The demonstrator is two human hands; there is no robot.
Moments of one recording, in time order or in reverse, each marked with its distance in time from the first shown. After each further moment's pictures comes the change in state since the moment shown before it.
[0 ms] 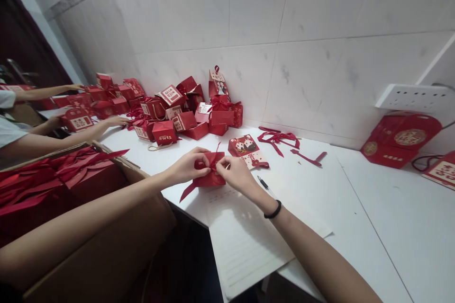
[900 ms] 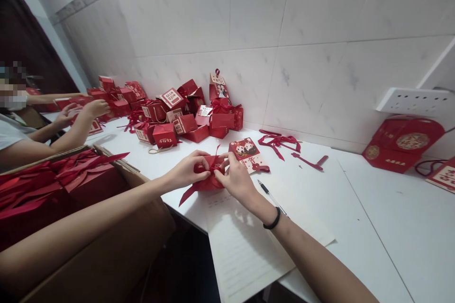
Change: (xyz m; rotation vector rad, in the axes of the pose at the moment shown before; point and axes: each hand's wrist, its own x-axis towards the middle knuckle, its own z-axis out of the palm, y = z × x) left_hand 0.000 0.002 0.001 -0.018 0.030 -0.009; right_hand -0.004 0.000 0.004 -0.028 0.127 -0.050
